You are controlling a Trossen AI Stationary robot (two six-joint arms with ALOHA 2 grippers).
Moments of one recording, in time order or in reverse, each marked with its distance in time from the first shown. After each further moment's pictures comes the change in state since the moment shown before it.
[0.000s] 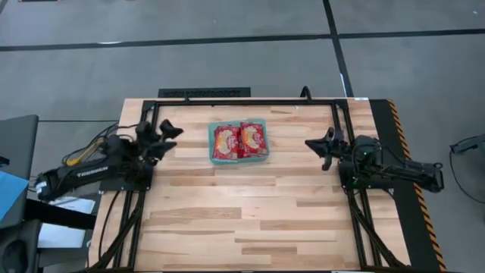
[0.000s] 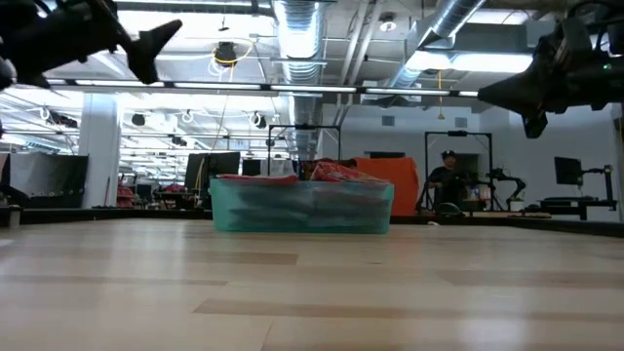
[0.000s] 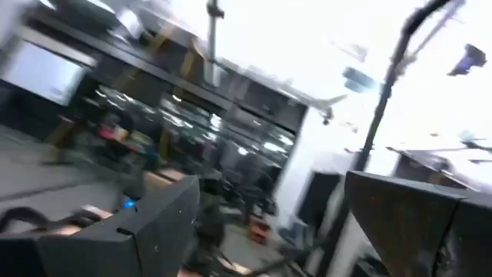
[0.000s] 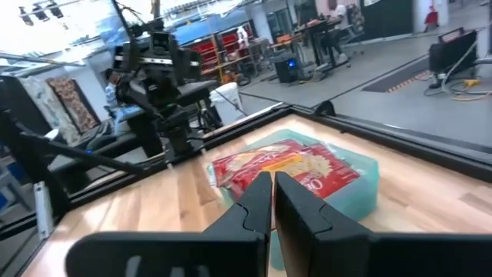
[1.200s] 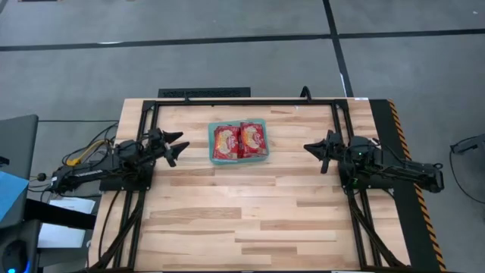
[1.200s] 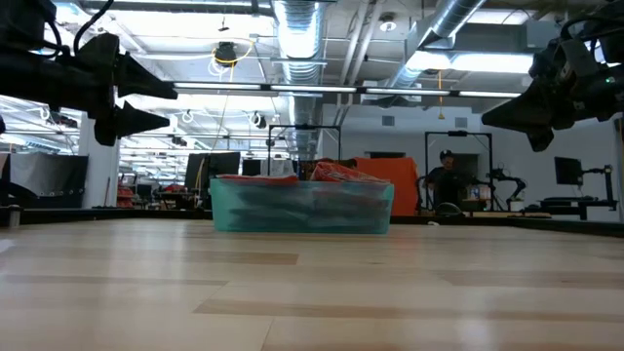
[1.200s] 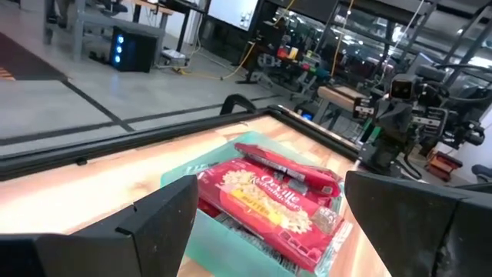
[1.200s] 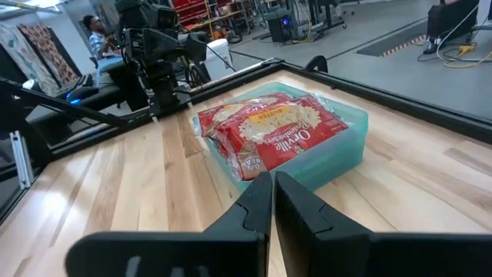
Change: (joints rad) left arm -0.268 -0.401 -0.024 -0.932 -0.684 0.347; right arm -0.006 0.001 0.003 -0.161 -0.018 -0.037
